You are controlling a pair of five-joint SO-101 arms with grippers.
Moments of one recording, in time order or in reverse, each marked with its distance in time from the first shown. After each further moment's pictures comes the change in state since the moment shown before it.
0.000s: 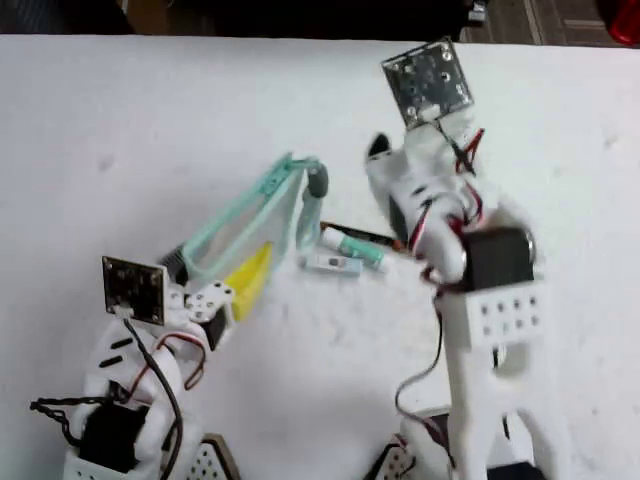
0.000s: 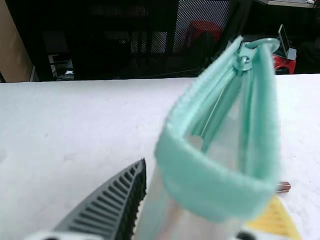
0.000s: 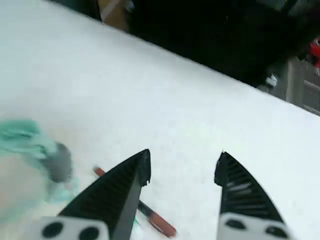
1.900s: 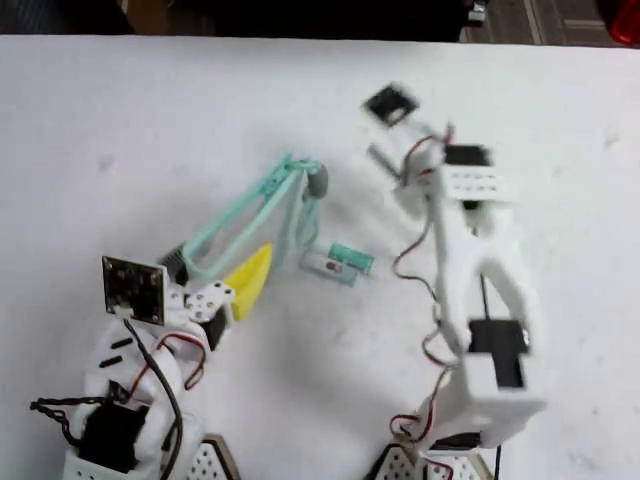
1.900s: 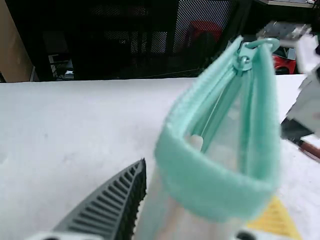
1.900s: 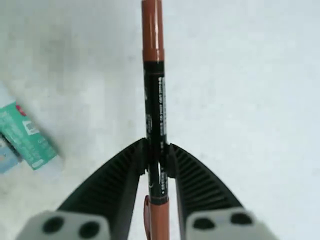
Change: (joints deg) left arm 0.0 0.0 0.0 0.0 0.0; right arm 11.8 36.7 -5.6 -4.0 21.5
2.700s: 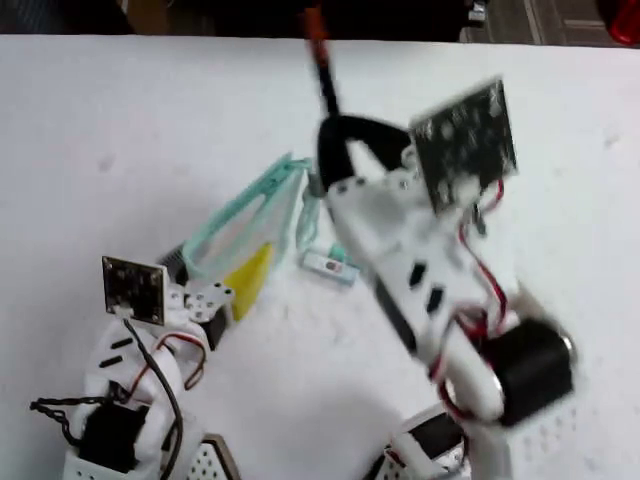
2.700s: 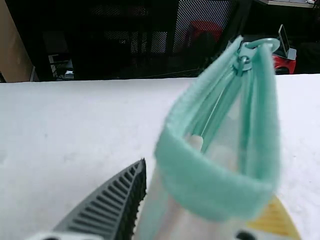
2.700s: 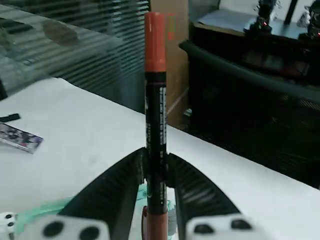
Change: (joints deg) left arm 0.0 0.0 0.0 0.0 0.0; right arm -29.9 -52.0 -3.5 3.7 -34.9
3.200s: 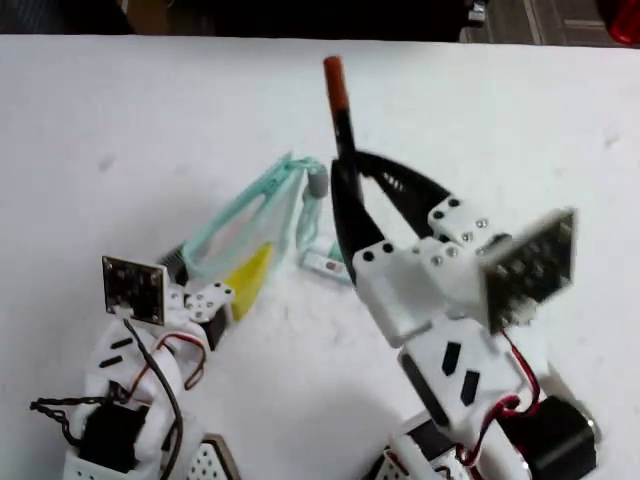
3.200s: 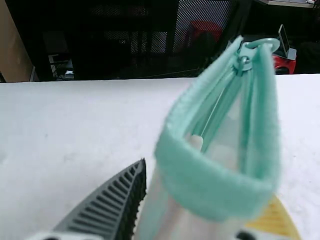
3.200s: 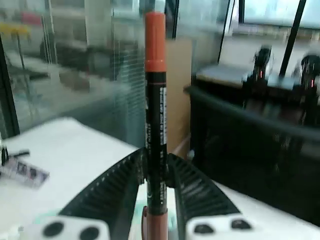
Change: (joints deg) left arm 0.0 0.0 0.0 0.0 0.0; right arm -1.1 -17.1 17.8 -14.7 -0.1
